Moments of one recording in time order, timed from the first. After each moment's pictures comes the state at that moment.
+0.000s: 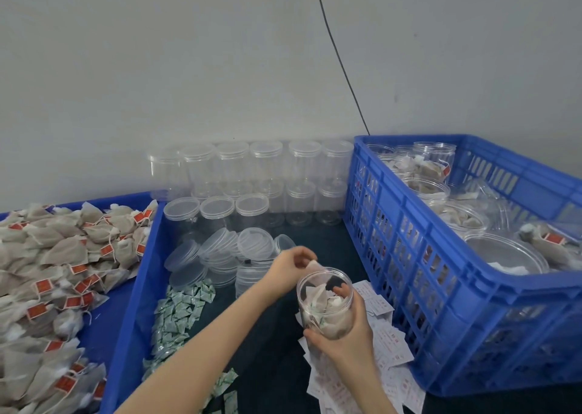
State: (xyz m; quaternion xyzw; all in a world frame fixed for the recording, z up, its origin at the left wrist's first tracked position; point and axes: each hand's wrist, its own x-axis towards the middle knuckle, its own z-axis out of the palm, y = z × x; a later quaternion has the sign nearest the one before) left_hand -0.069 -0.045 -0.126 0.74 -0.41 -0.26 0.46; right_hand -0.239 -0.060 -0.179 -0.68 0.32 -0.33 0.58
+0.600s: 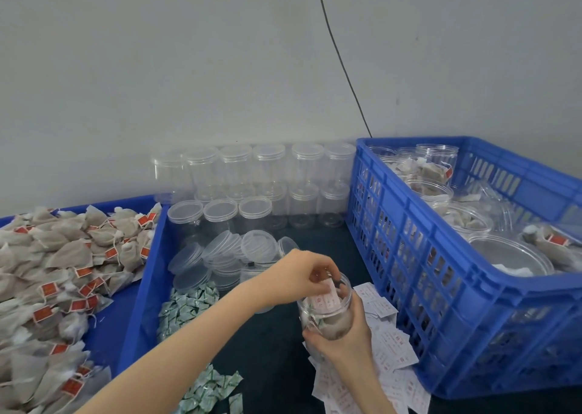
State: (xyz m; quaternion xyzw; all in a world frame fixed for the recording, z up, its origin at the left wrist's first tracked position) left_hand -0.094 -0.009 -0.060 0.71 -0.62 -0.19 0.26; right_hand -0.230 -0.058 -0.180 -0.68 0.31 -0.33 0.58
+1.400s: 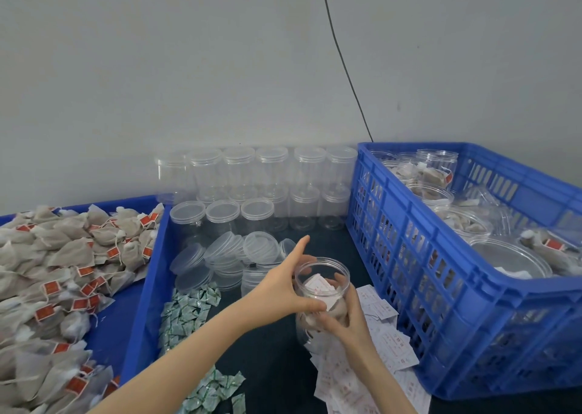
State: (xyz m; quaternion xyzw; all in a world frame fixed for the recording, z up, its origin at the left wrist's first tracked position) left_hand -0.086 0.022 -0.090 0.70 -0.51 -0.28 0.41; right_hand -0.226 -0.068 -0.157 -0.68 0.21 -0.29 0.64
